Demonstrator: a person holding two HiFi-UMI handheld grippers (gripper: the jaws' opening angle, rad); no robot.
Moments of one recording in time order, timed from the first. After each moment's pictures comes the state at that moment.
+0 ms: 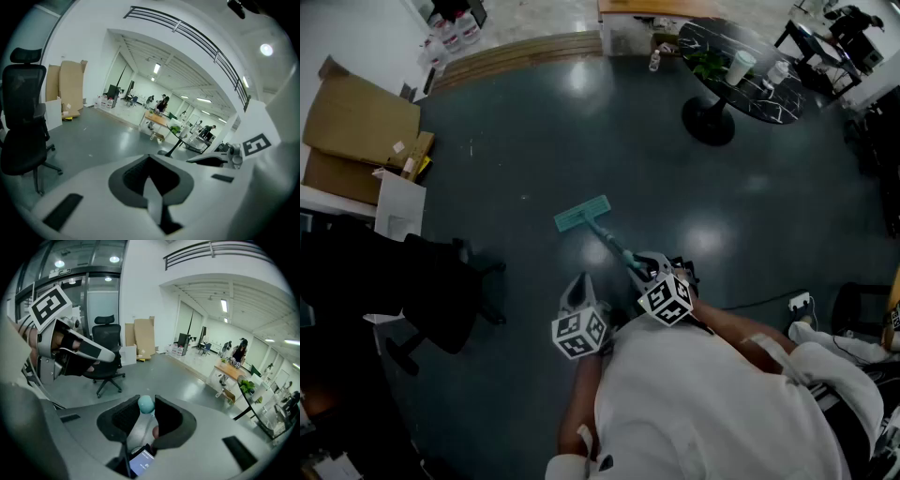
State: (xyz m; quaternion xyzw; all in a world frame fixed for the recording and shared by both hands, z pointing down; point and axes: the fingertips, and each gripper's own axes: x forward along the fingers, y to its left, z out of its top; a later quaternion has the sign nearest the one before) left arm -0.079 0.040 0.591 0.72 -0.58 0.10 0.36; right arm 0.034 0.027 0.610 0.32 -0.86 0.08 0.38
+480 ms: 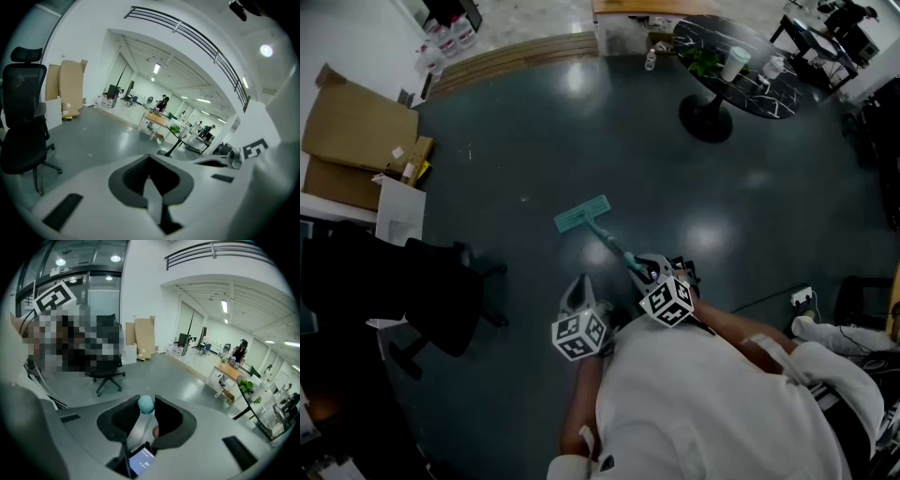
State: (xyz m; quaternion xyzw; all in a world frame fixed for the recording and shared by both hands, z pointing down) left arm -0.078 0.049 0.591 0.72 -0.58 0.09 0.36; right arm 0.039 0.040 0.615 0.32 -0.86 0.07 0.38
